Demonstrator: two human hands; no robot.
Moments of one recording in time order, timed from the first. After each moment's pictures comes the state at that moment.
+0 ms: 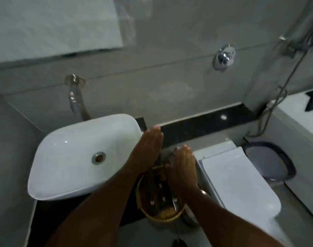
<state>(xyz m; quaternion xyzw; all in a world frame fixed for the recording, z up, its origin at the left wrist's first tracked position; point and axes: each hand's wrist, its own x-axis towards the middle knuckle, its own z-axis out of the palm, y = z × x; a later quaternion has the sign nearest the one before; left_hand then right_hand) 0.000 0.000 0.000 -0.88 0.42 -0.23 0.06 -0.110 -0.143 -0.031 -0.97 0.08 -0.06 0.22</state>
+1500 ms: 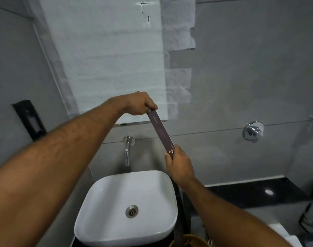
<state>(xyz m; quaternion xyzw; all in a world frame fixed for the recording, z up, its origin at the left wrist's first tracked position) 0.088 0.099 0.411 -0.96 0.28 -0.04 -0.07 0.010 -0.061 0.188 -0.89 0.02 -0.19 0.42</state>
